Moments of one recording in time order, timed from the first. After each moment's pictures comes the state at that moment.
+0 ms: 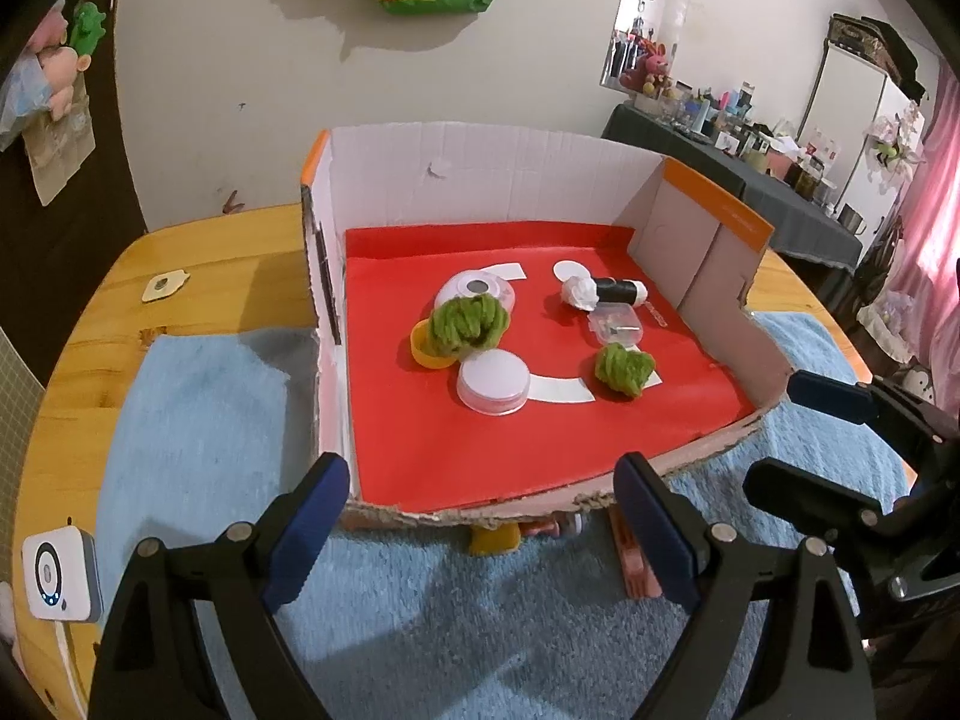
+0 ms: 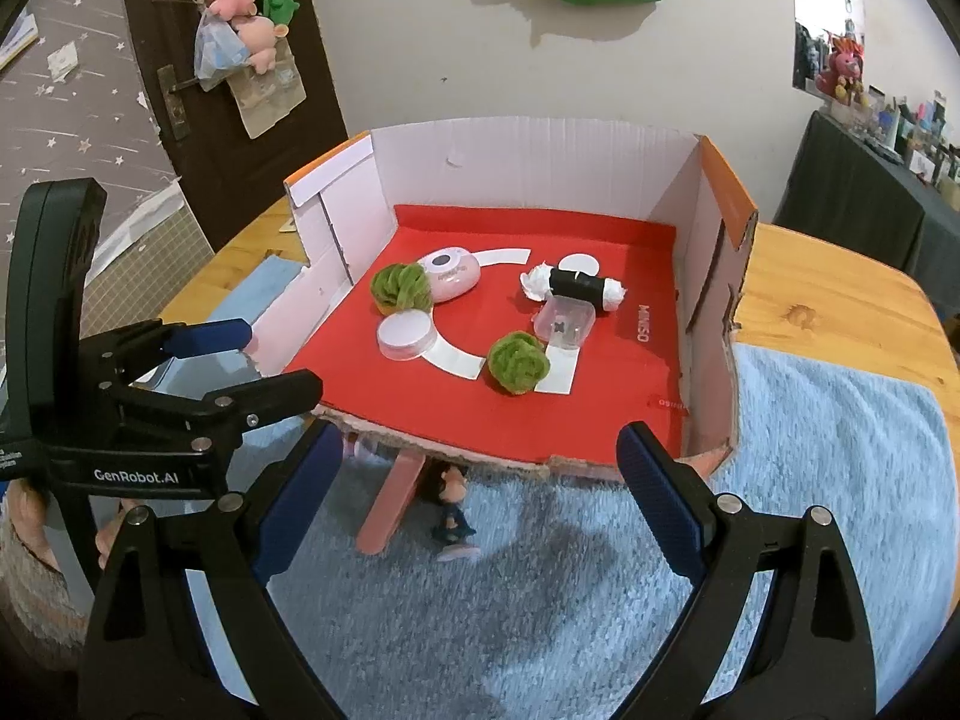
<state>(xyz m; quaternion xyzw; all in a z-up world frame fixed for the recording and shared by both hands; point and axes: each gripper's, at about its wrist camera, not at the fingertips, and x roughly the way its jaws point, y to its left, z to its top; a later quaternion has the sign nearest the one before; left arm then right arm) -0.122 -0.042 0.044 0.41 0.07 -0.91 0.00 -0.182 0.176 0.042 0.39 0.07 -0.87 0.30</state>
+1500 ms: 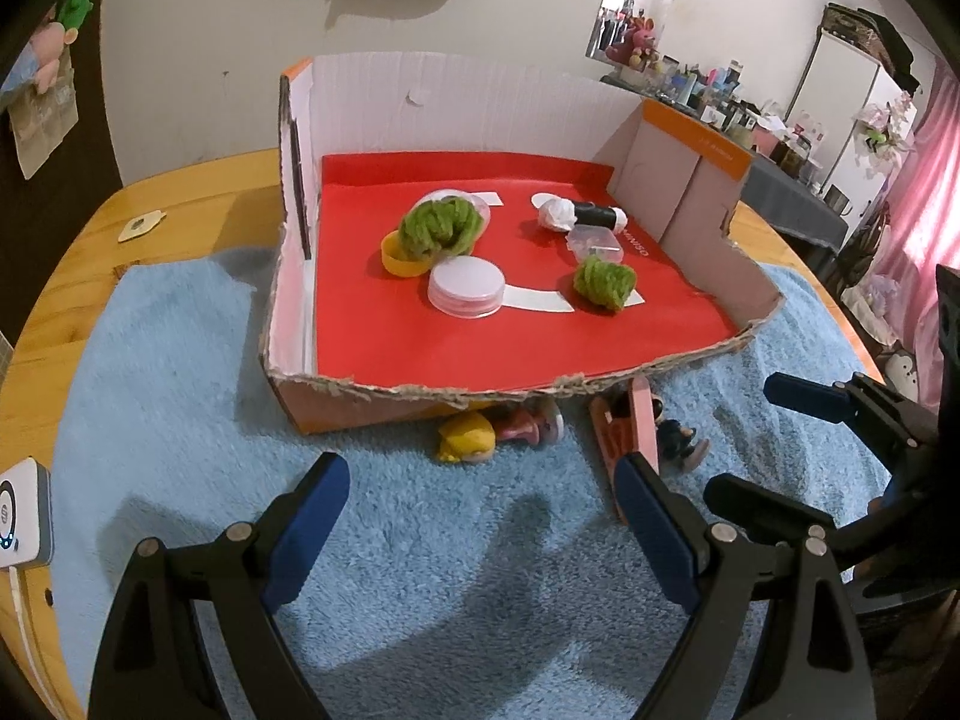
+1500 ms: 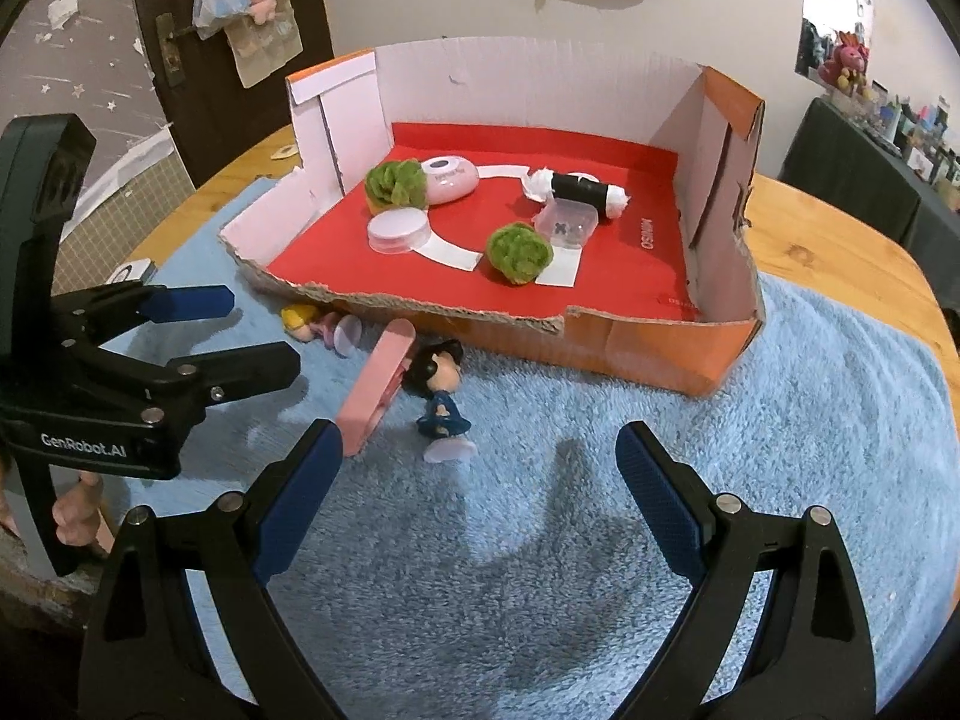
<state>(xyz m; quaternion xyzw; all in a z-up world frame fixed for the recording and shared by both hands) -0.101 -0.032 0.012 0.44 0.09 -0.89 -0.02 -0.157 0.178 0.001 0.42 0.11 -0.86 0.29</state>
